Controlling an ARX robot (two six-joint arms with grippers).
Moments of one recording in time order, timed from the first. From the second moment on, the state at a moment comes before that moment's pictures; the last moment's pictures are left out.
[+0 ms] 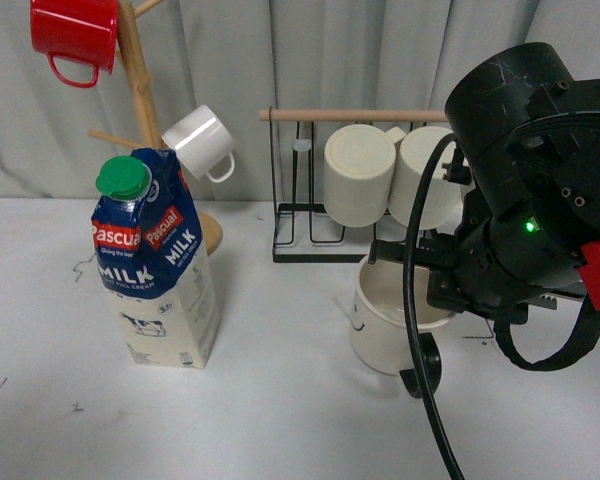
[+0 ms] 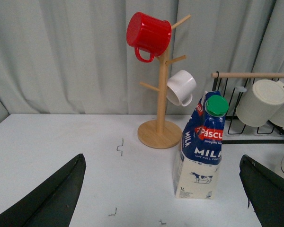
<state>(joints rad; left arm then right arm) 0.00 0.01 0.01 0.00 0.00 0.00 0.36 2.01 1.14 -0.08 0.19 0.52</state>
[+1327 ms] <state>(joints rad) 0.00 0.01 0.01 0.00 0.00 0.00 0.33 1.88 1.06 0.13 0.05 0.51</state>
